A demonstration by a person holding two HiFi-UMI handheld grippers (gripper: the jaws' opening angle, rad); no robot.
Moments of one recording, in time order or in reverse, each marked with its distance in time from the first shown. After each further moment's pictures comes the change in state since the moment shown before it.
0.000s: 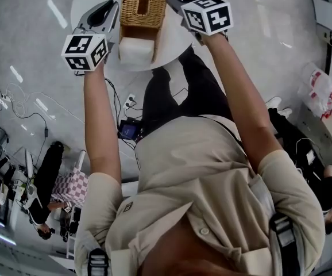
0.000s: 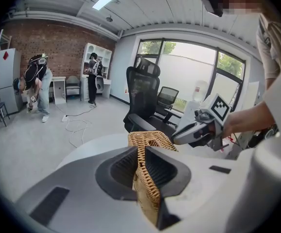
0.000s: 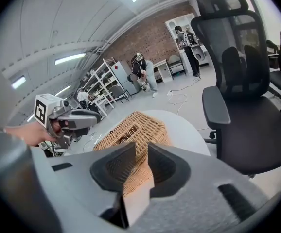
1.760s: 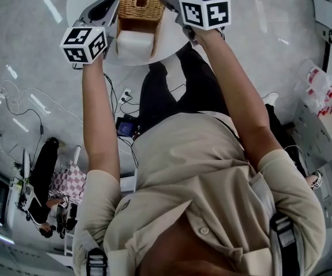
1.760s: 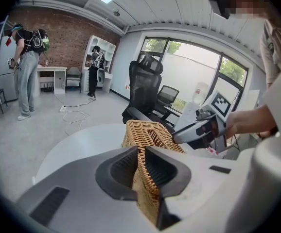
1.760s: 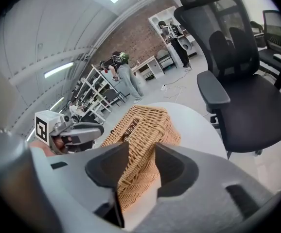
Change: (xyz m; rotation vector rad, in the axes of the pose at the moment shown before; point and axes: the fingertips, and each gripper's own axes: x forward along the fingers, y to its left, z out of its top) left arm 0.013 0.000 -0.035 -0.073 0.034 -0.038; right arm 0.014 0.007 -0.021 0.190 0.015 0.001
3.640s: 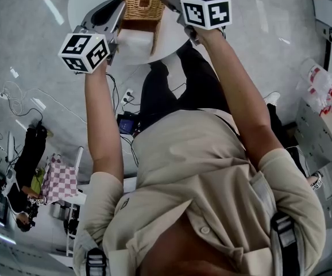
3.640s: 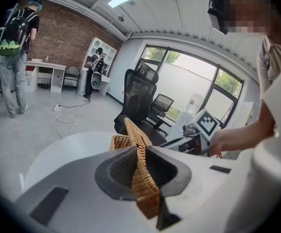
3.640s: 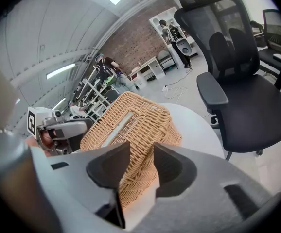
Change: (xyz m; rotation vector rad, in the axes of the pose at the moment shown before) left arm -0.023 -0.044 0.035 -0.059 -0.090 -0.079; right arm -0.015 0.006 -0.001 -0.013 -0.012 0.017
